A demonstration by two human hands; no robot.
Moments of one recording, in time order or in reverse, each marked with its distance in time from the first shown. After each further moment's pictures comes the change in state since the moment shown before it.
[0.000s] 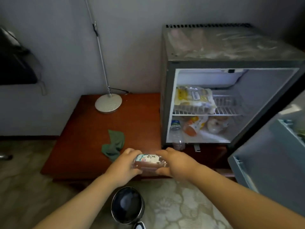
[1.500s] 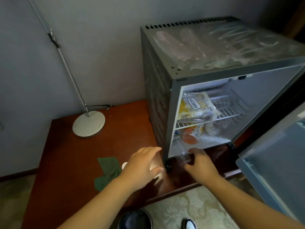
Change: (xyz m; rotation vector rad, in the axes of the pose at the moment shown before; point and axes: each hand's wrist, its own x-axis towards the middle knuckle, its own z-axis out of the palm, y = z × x) left_hand 0.117 0.019 -0.048 0.131 -0.074 0.349; right_hand 0.051 0.072 0.019 0.350 0.502 0.678
